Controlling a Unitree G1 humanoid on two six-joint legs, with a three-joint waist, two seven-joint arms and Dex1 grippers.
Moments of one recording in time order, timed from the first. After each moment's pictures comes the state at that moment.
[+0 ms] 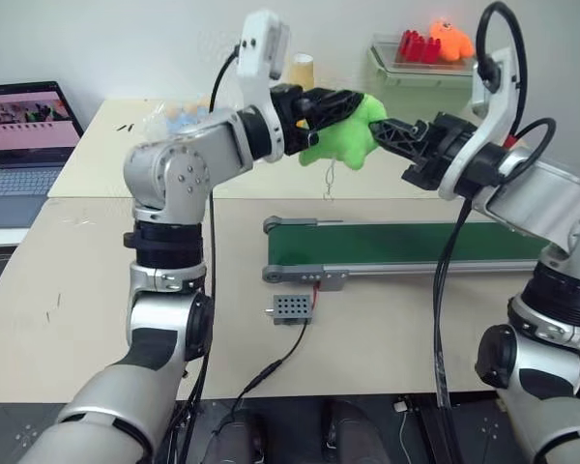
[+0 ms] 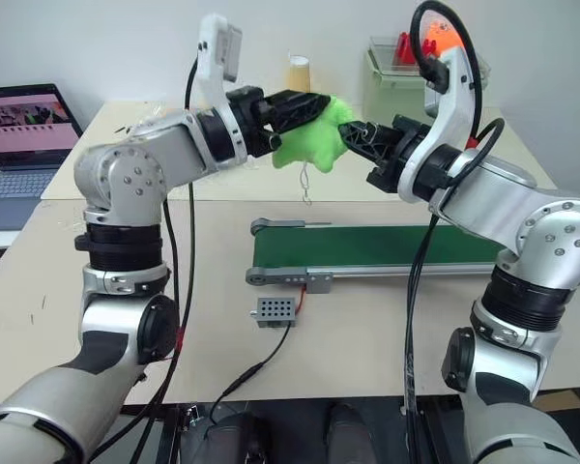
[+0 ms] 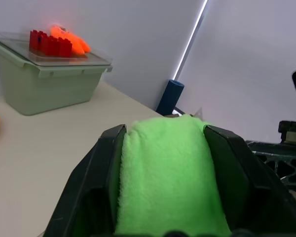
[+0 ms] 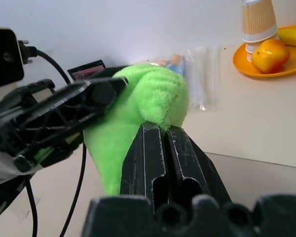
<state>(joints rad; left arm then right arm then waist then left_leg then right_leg) -1.20 0.20 0.19 0.12 -0.64 1.02 -0.48 -0.91 -0.53 -0.35 -0.21 1.47 1.24 -0.32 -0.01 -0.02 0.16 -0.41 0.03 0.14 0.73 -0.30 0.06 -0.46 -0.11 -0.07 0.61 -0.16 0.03</state>
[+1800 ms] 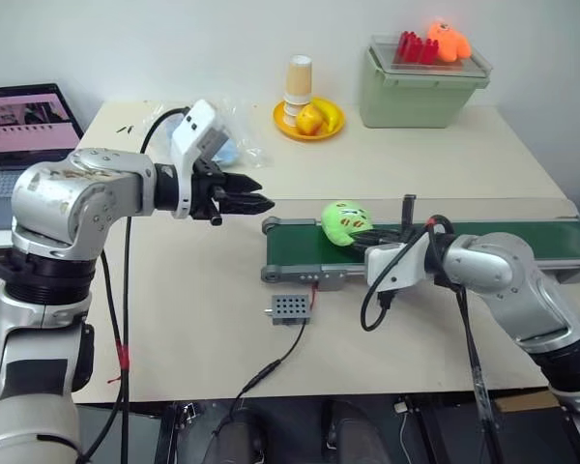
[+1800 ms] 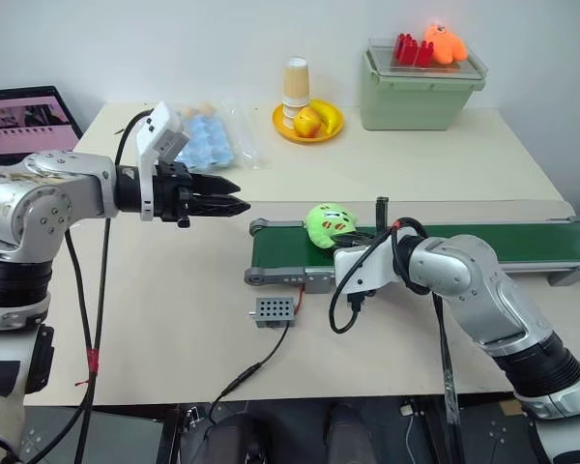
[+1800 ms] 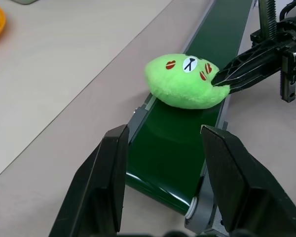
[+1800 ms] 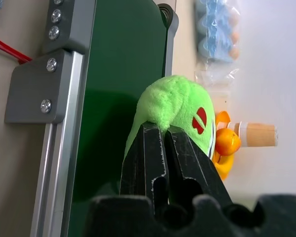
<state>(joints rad) -0.96 0.78 -0.10 -0.08 -0.60 1.07 -0.92 -0.51 -0.89 0.28 -0.30 -0.24 -0.04 0.77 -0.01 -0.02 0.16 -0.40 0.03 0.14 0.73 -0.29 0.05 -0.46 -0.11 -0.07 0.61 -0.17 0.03</state>
